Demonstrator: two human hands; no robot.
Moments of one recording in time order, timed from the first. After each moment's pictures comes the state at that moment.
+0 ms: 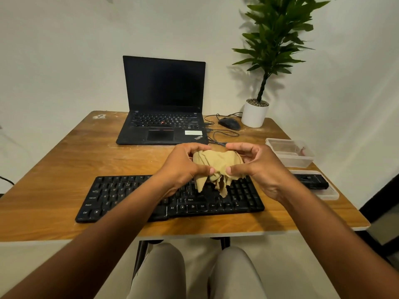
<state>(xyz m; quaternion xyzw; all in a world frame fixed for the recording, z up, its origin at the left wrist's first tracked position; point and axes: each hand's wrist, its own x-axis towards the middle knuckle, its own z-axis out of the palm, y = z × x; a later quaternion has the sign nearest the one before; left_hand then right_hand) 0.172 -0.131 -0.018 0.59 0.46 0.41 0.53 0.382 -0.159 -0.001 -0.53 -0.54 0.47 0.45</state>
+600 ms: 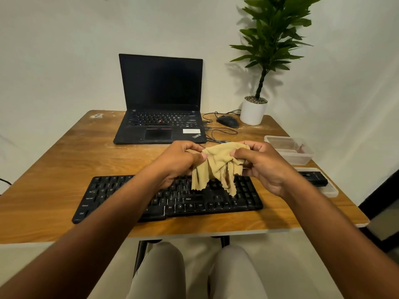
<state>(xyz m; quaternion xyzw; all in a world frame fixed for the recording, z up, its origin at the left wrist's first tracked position) 0.169 -0.112 -0.013 0.57 0.51 0.33 0.55 0.388 -0.155 0.003 -0.52 -0.48 0.54 0.46</state>
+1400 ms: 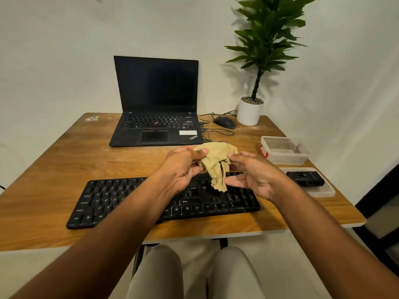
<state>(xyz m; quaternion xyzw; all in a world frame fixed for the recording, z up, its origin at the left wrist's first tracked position) 0.201 -0.111 -0.019 0.26 0.42 0.48 0.72 0.382 -0.145 -0.011 -0.56 -0.34 0.62 0.43</state>
